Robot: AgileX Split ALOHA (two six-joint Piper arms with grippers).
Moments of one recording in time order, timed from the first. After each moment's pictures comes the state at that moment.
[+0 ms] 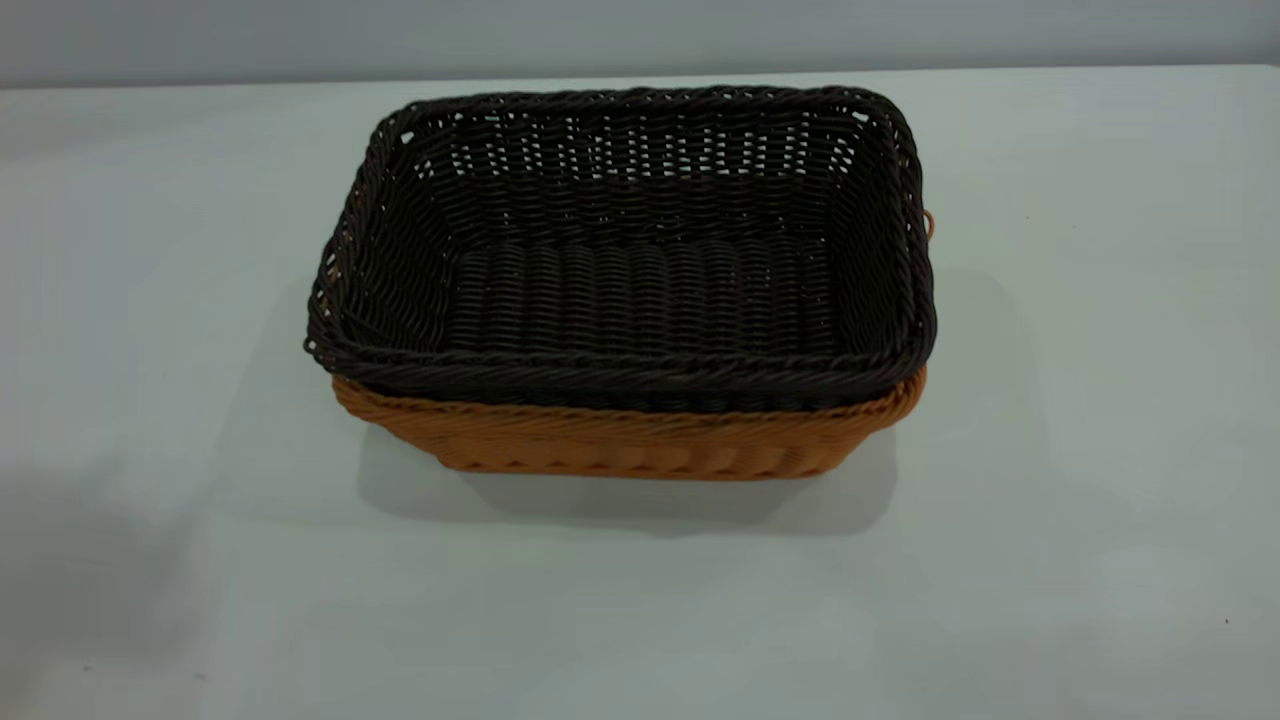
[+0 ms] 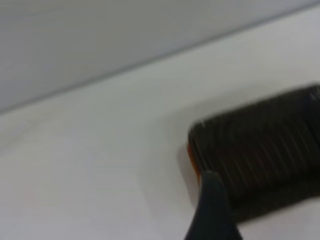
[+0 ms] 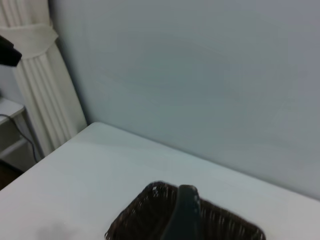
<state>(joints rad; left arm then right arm) -0.10 1.10 -1.50 -0.26 1.09 0.30 0.21 0.55 -1.15 0.52 0.98 -0.34</state>
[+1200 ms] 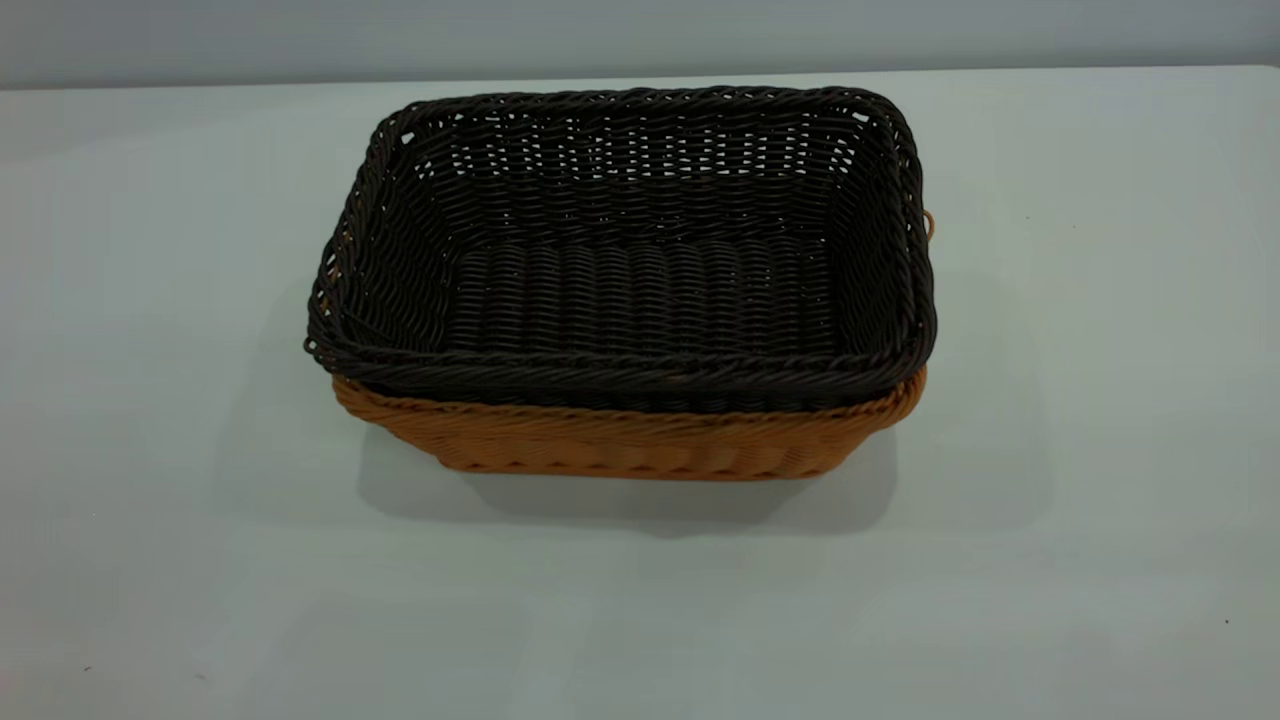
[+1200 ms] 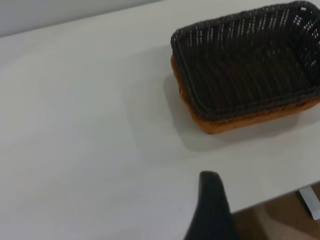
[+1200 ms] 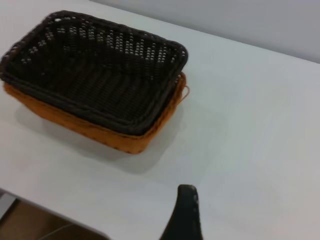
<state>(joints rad) -0.10 0.20 -0.78 -0.22 1.17 0.19 0.21 -0.02 -0.54 0.18 1.15 -0.24</state>
